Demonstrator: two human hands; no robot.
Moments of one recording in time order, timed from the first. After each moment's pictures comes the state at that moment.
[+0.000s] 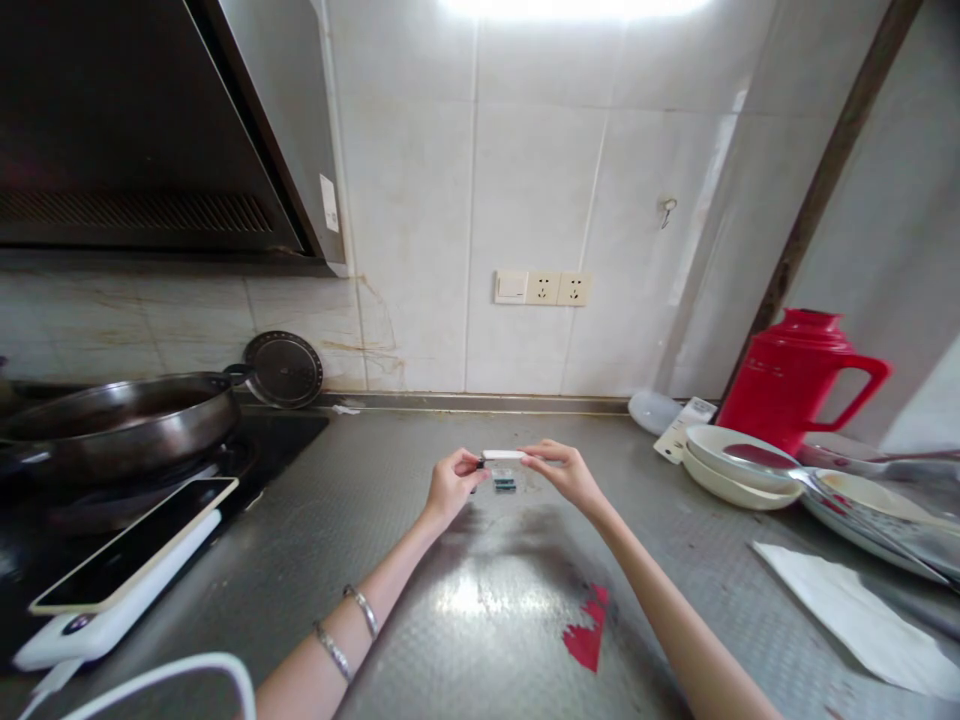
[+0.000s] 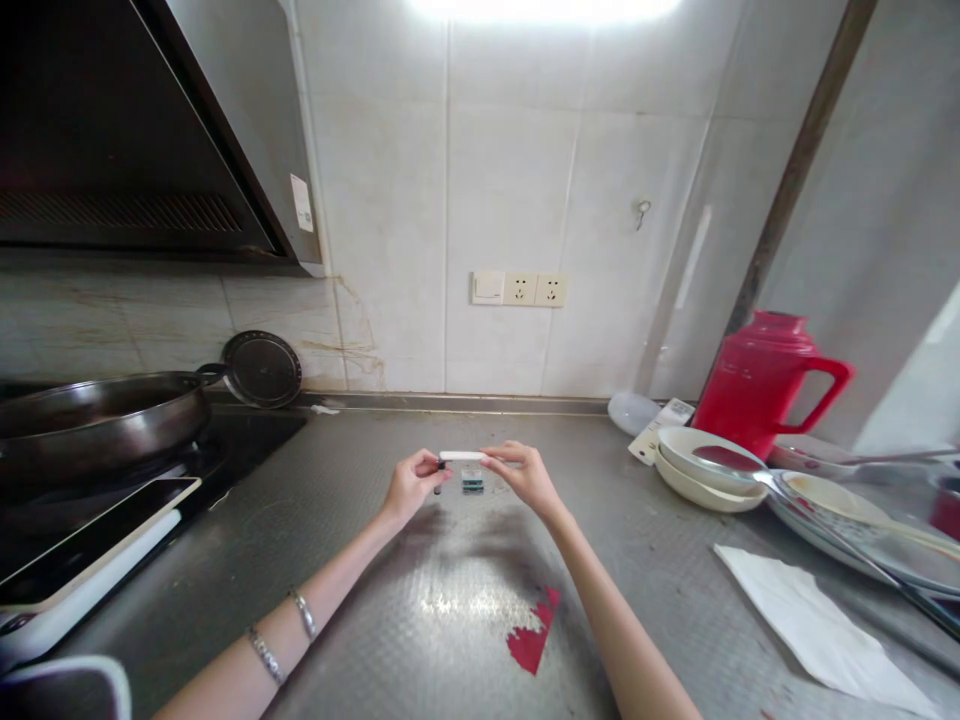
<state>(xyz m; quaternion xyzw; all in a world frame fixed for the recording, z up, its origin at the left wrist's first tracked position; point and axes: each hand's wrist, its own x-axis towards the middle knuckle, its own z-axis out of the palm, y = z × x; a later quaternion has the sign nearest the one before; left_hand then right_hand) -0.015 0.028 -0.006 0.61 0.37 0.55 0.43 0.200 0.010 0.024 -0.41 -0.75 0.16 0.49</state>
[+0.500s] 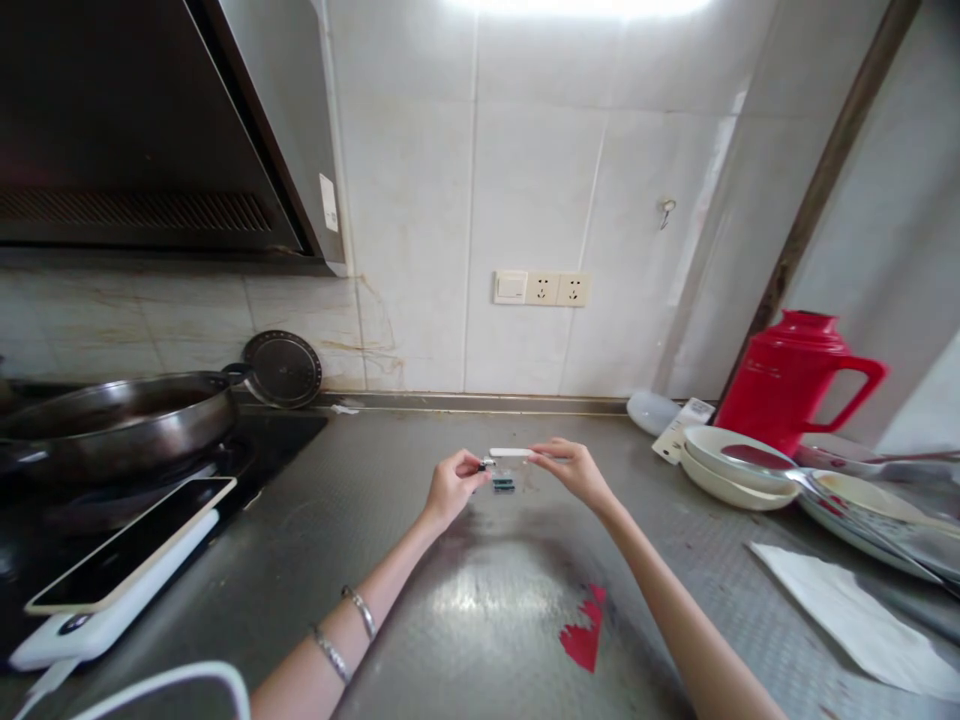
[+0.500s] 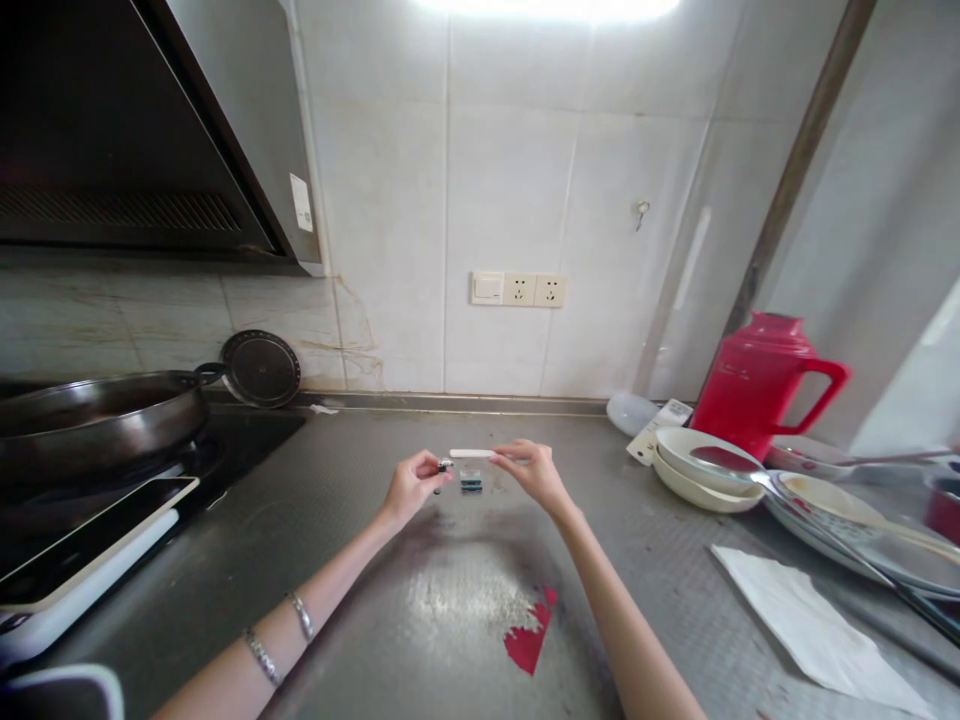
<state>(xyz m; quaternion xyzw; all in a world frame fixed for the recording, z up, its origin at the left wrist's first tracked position) -0.013 0.025 -0.006 0.63 0.36 0.54 0.43 0.205 0.007 0.034 -0.44 -0.76 0.11 0.47</state>
